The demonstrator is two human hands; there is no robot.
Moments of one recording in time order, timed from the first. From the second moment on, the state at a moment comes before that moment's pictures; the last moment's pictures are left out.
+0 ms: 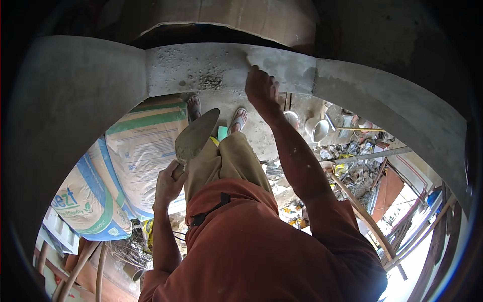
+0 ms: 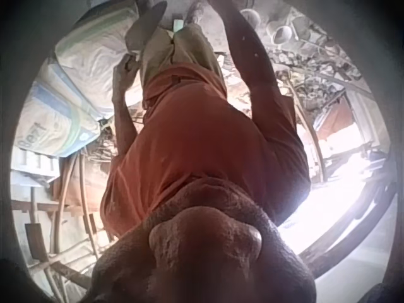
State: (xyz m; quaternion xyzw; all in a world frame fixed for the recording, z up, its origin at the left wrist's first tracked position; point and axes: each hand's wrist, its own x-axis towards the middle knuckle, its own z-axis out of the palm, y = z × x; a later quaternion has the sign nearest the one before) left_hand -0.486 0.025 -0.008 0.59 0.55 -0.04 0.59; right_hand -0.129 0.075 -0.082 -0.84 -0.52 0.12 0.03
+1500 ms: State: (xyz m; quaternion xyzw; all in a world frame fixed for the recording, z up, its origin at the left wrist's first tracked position) left_hand -0.404 -0.211 0.009 0.25 0.80 0.32 0.44; right_hand -0.202 0.100 -0.077 -0.57 -0.81 0.11 -0.04
